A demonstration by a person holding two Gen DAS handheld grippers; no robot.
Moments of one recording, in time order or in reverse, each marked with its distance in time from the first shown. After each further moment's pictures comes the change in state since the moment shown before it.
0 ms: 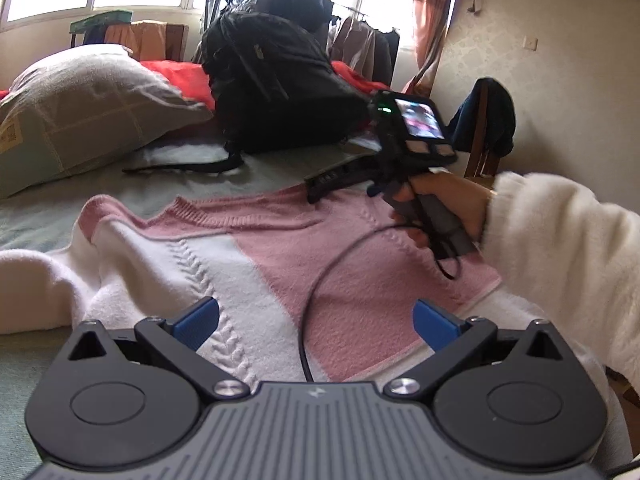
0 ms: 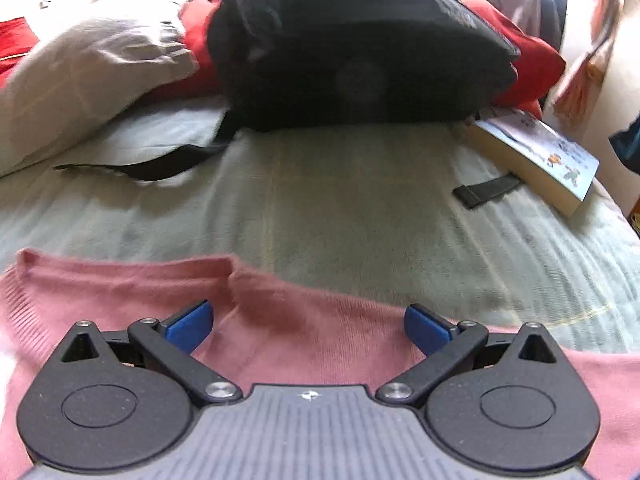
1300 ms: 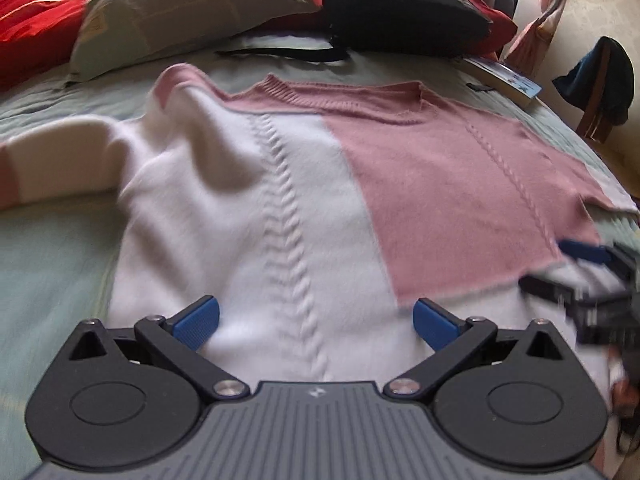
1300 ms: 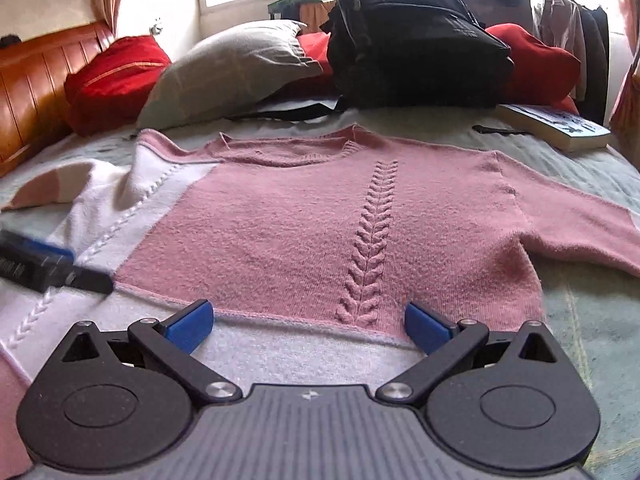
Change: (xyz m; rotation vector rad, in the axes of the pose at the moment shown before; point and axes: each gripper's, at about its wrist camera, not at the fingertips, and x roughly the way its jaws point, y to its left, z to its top) left arm 0.029 -0.007 -0.035 -0.178 0.311 0.346; right arm -0.139 -0.005 -0.186 -0.044 -0.153 0.301
